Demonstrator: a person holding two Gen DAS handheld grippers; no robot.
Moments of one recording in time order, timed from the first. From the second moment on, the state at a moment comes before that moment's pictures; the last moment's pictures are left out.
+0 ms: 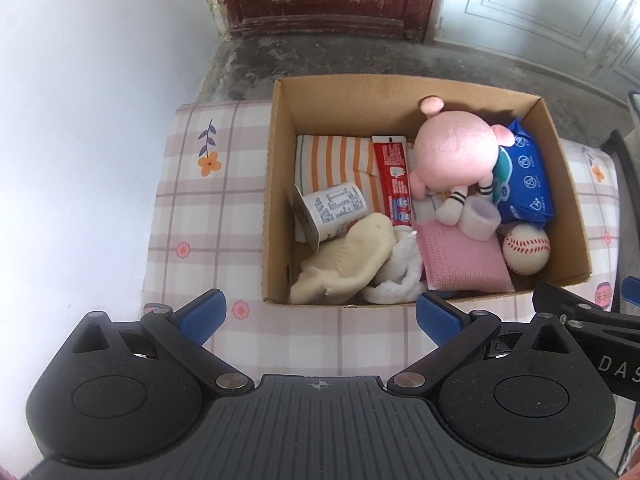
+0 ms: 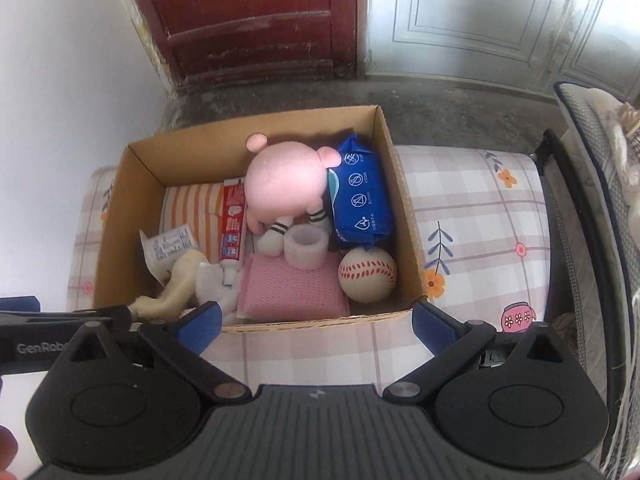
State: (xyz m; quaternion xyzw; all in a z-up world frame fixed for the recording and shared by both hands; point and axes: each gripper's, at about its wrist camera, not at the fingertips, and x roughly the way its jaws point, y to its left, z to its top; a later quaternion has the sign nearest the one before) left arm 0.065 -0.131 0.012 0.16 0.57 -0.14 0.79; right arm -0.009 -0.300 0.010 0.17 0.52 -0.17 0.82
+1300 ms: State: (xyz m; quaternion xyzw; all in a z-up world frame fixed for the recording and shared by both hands) left arm 0.064 -0.142 0.002 0.19 0.58 -0.13 0.78; right arm -0.005 -0.306 -0.005 0.16 0.55 -0.16 0.81
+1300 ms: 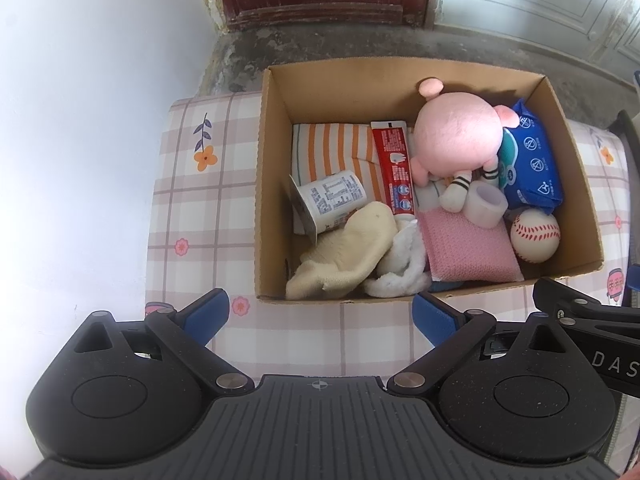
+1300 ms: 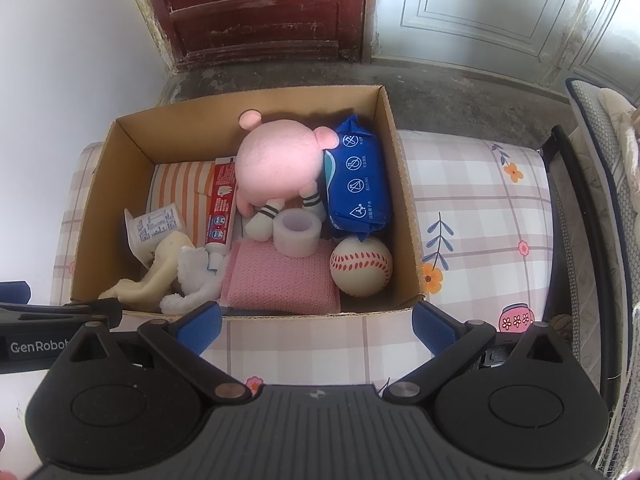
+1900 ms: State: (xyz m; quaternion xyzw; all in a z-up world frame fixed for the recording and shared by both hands) left arm 0.064 -0.136 0.002 0.18 0.58 -0.13 0.78; right arm -0.004 -0.302 -0.002 0.15 0.55 -0.16 0.81
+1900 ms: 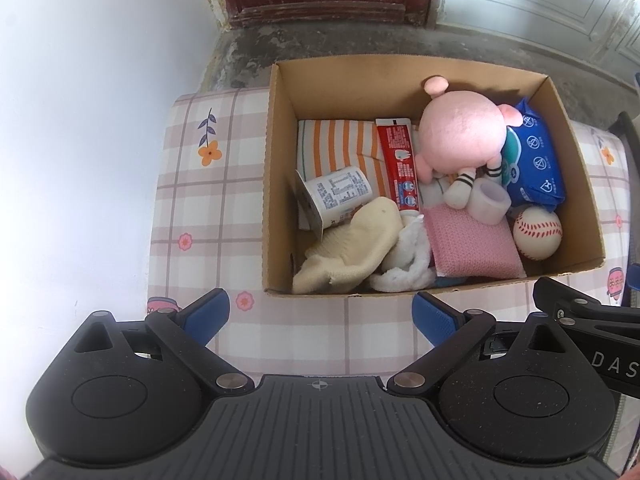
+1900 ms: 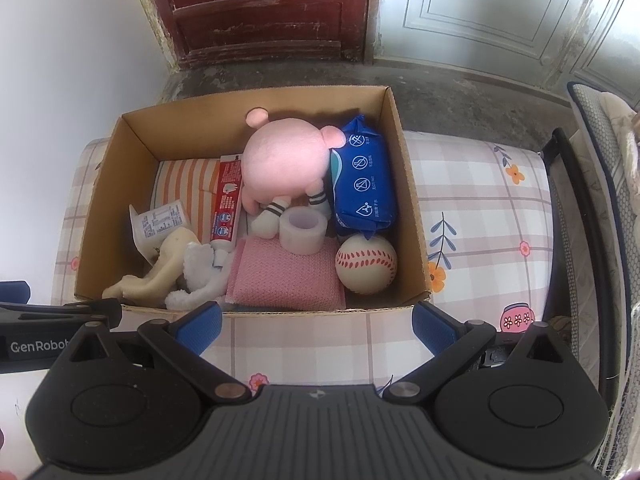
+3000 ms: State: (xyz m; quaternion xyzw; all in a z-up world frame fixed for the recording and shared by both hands) left arm 0.062 -0.130 0.005 0.18 0.58 -0.13 0.78; right arm -0.006 -0.299 0.001 0.15 0.55 -0.16 0.81
